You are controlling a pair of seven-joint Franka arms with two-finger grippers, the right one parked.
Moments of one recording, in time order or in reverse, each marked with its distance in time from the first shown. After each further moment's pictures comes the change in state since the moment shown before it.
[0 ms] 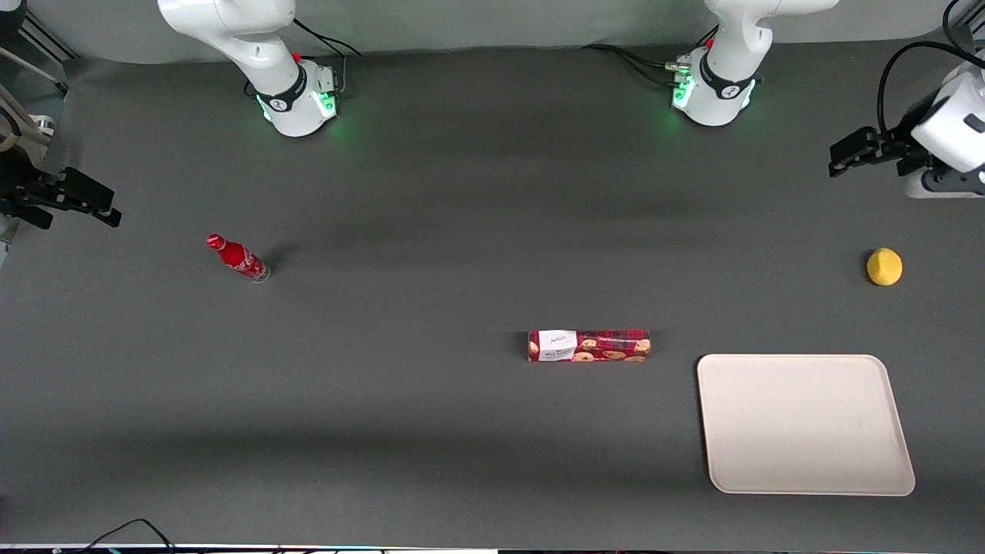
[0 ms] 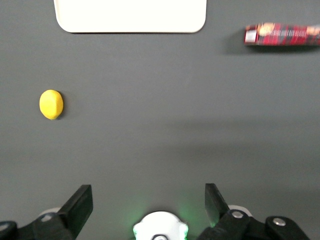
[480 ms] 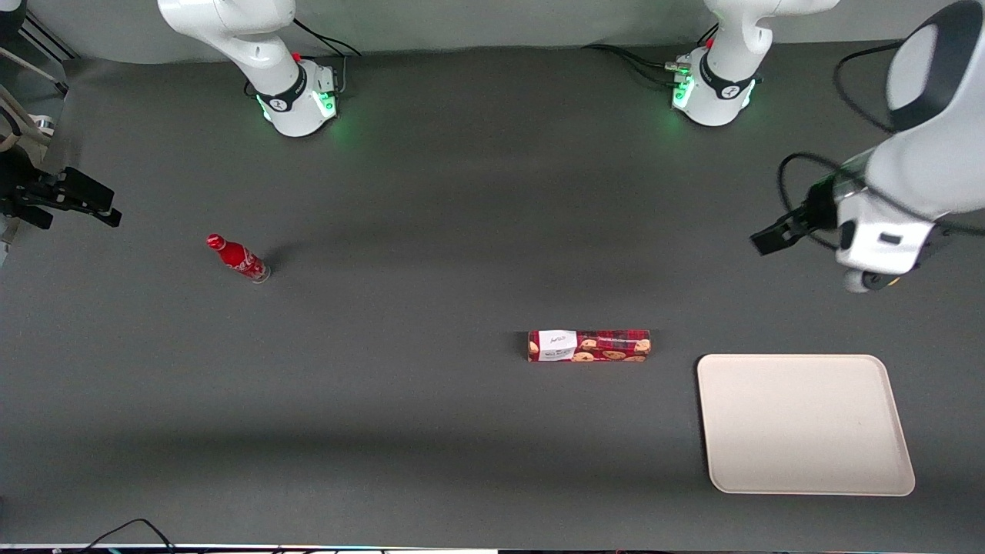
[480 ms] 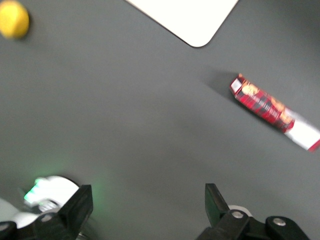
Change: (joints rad) arm -0.009 0.312 -0.172 0.274 -0.068 -0.051 -0.776
